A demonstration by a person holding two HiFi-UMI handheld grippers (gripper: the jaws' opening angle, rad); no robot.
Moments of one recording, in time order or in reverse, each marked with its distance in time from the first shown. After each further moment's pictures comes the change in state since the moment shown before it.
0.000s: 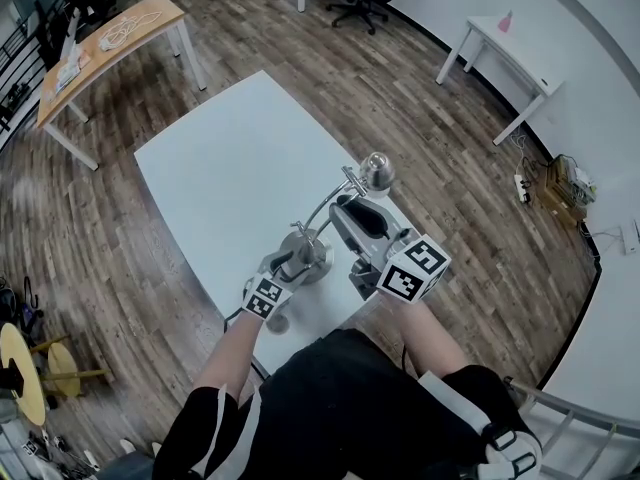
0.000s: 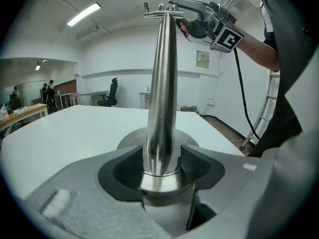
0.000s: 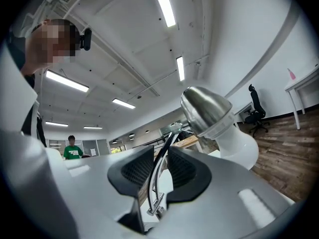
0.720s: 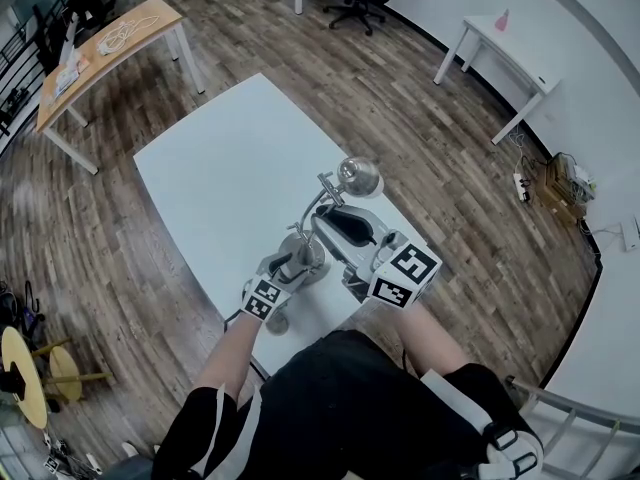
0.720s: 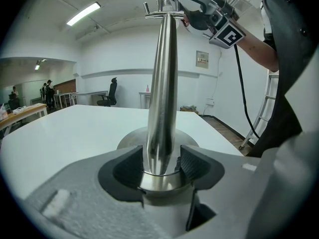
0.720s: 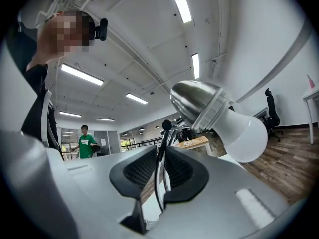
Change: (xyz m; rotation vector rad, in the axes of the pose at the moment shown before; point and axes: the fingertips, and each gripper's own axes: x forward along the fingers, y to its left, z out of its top) left arm -0.001 0.000 0.001 -0.001 0.001 -0.008; right arm 0.011 0.038 -0.001 -0.118 0.035 0.129
